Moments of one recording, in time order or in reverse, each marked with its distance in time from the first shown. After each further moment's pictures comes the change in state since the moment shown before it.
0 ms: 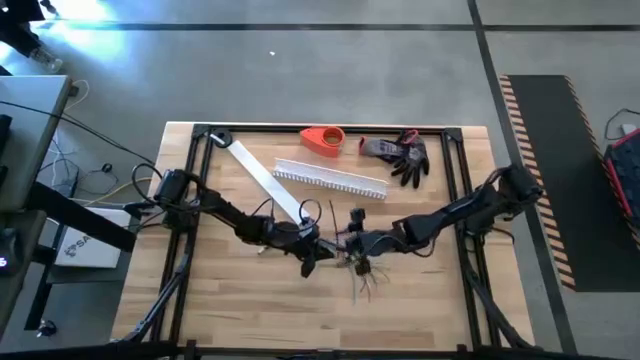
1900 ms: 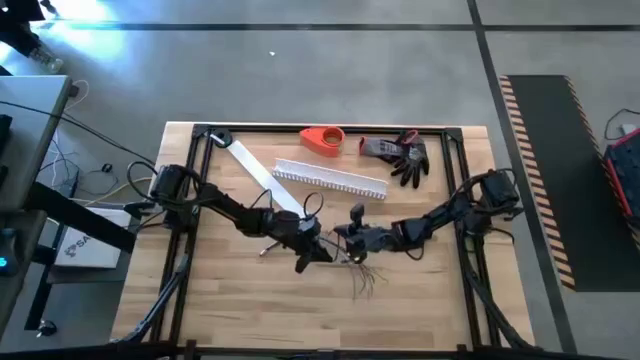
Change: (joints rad) left arm 0.076 -0.043 -0.001 0.005 0.294 -0.051; right arm 0.023 0.189 -0.161 0.525 0.140 -0.596
